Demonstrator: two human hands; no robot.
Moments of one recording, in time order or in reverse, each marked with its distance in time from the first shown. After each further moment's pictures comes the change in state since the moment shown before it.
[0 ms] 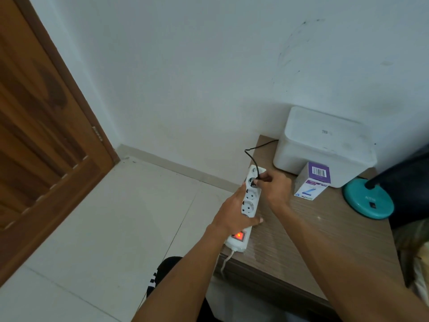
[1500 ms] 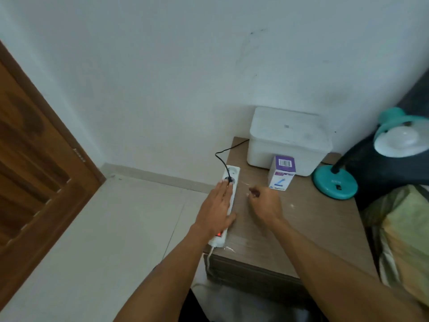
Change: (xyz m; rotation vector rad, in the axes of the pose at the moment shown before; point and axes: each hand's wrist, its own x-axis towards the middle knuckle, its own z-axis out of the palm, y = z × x) left_hand -0.012 0.023 0.003 0.728 0.042 0.305; right_hand -0.034 0.056 -0.038 -0.284 -0.071 -0.050
